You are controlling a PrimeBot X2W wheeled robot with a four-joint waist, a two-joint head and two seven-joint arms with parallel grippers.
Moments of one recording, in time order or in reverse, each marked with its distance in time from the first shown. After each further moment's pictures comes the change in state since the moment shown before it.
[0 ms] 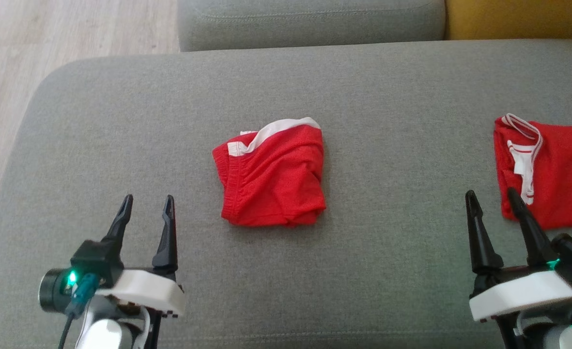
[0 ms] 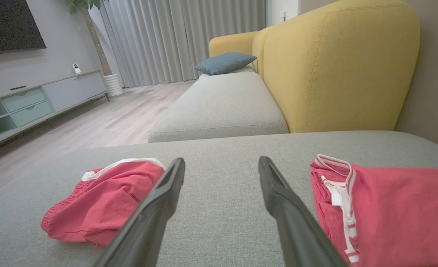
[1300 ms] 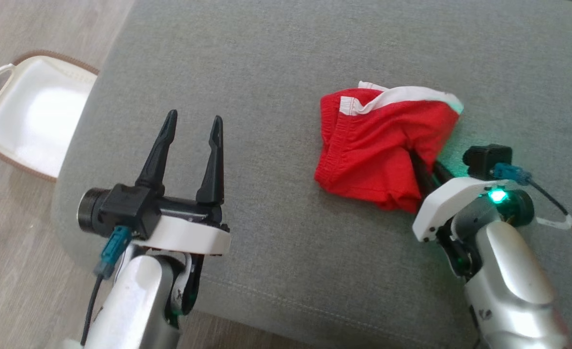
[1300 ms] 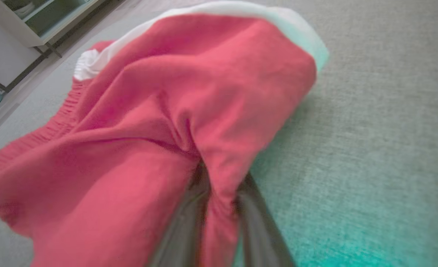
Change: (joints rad) left arm -0.234 -0.119 -0.071 0.003 0.043 -0.068 -0.104; right arm -0.540 -0.014 0.141 0.745 0.049 0.000 0.078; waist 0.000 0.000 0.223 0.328
